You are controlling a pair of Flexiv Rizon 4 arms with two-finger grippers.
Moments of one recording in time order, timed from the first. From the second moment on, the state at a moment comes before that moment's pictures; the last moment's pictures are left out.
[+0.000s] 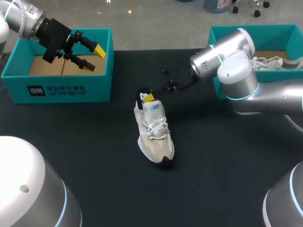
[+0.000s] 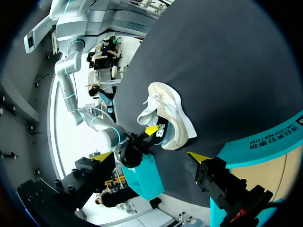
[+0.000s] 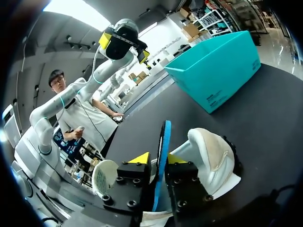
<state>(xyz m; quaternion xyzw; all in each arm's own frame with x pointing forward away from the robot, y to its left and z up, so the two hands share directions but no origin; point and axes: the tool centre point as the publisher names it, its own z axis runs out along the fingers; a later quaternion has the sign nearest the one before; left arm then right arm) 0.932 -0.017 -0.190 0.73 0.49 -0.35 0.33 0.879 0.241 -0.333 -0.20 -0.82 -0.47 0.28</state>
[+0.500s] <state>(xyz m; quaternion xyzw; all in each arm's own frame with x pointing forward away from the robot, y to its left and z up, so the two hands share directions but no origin) 0.932 -0.017 -0.190 0.73 0.49 -0.35 0.33 0.867 0.242 -0.349 -0.21 -0.81 -0.45 0.31</state>
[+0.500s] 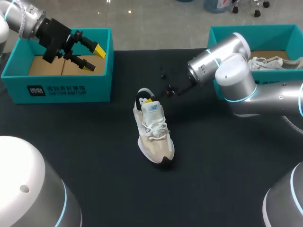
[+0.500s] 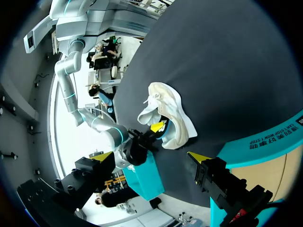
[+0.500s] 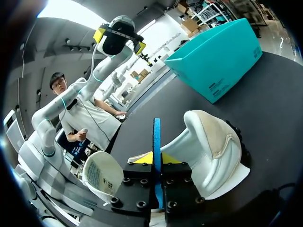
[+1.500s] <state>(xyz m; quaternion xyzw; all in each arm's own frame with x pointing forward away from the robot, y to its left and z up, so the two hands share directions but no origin) 0.932 -0.017 -0.190 0.73 0.49 -0.35 0.33 0.867 0.248 -0.329 -0.19 -0.83 -0.44 0.27</state>
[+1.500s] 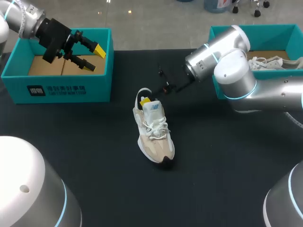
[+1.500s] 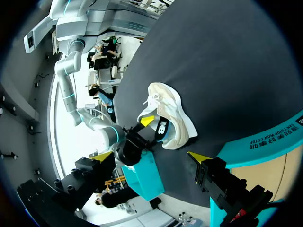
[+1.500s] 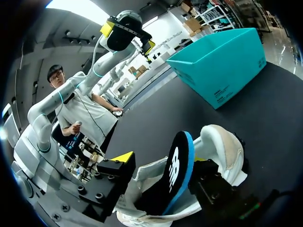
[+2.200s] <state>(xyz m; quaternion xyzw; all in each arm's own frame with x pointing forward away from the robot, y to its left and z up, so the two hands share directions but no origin) 0.932 -0.017 -0.190 0.73 0.49 -0.35 0.33 0.877 0.244 -0.312 -0.20 -0.84 -0.44 0.24</state>
